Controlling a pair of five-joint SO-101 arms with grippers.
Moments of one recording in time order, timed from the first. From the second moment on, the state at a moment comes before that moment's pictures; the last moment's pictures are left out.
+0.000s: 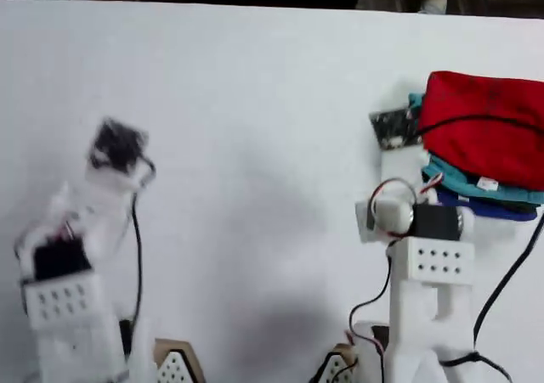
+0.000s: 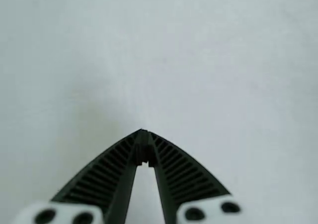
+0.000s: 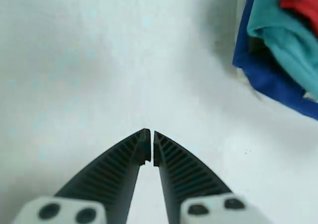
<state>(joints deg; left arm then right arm) -21.8 -63.3 58.2 66.3 -32.0 0.6 -45.1 47.0 75.7 16.5</state>
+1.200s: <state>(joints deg) -10.5 -102.9 95.7 73.8 -1.5 -3.7 -101.1 96.5 72.1 5.8</state>
